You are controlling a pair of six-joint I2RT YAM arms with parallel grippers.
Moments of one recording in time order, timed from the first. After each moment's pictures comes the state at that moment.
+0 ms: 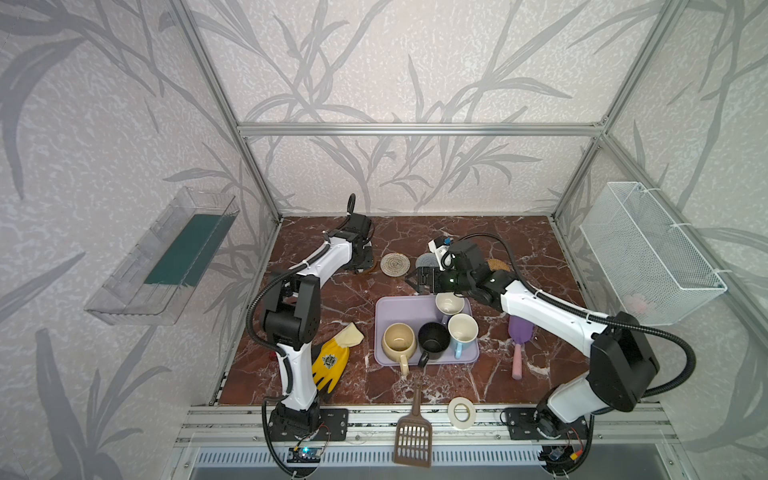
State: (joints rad) left arm -0.25 1.95 1.52 -0.71 -0.15 -0.31; right arm 0.67 1.55 1.12 -0.19 -0.32 0.59
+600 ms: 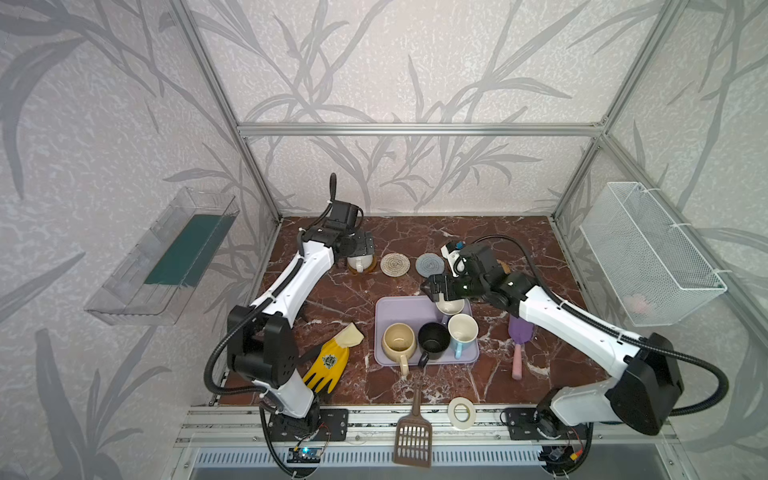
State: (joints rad) left arm -0.25 1.60 1.47 -0.75 -0.09 -0.37; right arm 0.67 1.38 1.12 -0.49 -0.17 0.48
